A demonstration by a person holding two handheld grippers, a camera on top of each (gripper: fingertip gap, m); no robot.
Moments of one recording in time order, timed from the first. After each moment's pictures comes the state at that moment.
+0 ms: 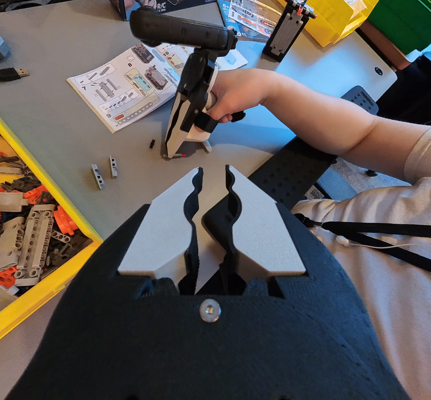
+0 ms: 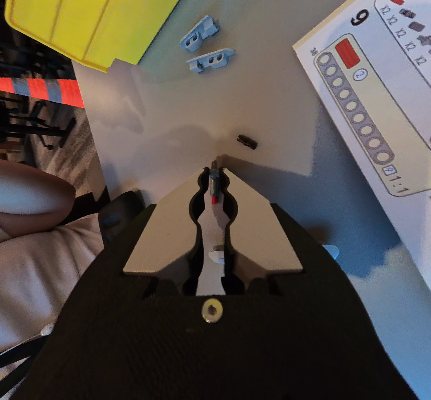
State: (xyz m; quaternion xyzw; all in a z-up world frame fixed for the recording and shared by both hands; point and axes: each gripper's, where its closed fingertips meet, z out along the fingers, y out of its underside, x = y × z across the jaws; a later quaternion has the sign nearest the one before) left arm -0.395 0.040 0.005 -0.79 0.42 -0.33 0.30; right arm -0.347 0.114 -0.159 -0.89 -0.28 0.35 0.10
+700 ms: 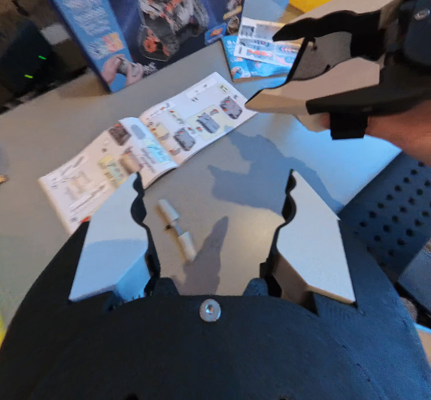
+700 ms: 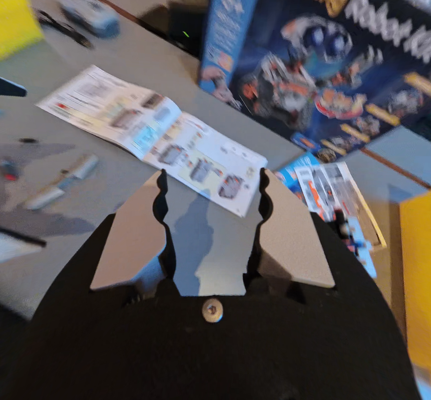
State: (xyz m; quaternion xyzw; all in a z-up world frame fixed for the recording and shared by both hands) left arm -0.206 0.072 -0.028 -0.78 0.44 -0.23 0.38; right arm -0.089 0.092 -0.029 -0.87 -0.10 -0.08 0.48
